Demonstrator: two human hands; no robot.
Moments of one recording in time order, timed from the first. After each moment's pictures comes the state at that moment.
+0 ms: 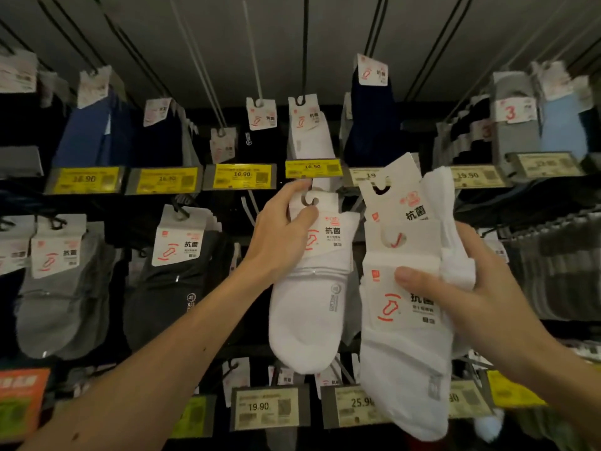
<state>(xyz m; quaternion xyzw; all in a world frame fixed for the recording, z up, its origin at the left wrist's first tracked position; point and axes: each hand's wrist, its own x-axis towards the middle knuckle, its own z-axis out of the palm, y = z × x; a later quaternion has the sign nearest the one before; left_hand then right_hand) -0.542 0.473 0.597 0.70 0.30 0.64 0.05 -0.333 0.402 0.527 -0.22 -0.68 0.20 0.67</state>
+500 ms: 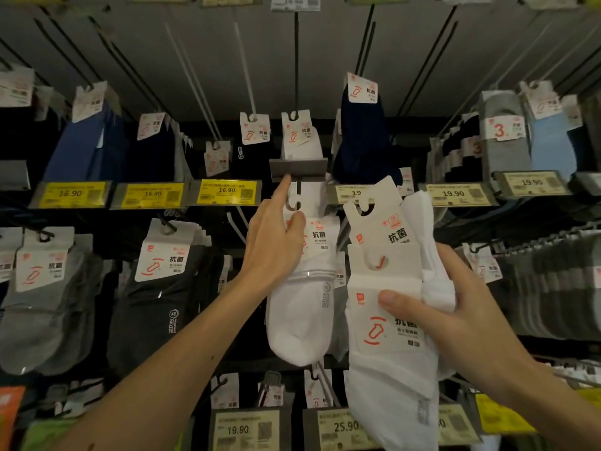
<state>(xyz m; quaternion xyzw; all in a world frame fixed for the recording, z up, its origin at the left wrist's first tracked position) -0.528 0.490 0.608 0.67 0.36 0.64 -0.09 -0.320 0.412 0.529 -0.22 -0.70 0.20 0.65</state>
